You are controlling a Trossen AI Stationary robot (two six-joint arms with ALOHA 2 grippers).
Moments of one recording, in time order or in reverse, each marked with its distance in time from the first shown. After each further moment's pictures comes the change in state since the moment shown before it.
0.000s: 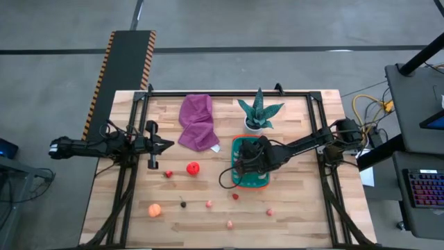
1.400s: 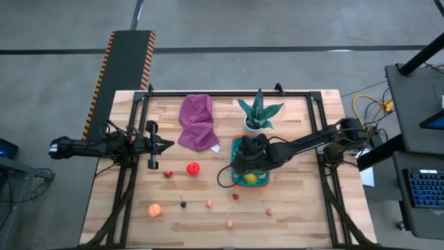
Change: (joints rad) left arm 0.000 0.000 0.000 0.000 0.000 0.000; right arm 0.007 -0.063 0.054 0.014 0.003 -0.059
